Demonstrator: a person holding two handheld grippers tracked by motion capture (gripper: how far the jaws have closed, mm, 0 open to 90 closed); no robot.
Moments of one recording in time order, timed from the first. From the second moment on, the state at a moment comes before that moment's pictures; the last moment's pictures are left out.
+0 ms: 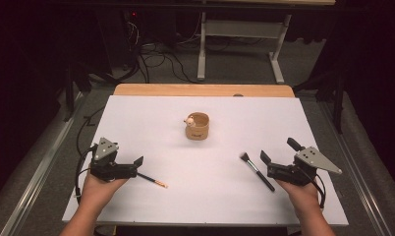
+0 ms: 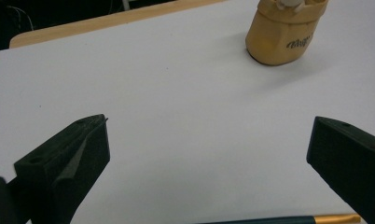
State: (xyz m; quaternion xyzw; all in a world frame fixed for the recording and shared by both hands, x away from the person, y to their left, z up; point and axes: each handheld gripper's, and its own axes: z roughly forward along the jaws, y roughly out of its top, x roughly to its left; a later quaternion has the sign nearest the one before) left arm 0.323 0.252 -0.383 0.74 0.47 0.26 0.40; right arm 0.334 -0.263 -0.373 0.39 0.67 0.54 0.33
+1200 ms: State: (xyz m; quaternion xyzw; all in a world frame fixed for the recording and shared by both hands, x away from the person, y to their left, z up) left arm 0.340 0.252 -0.372 0.87 0.44 0.12 0.20; right arm 0.336 -0.269 -0.372 0.40 0.66 0.55 0.33
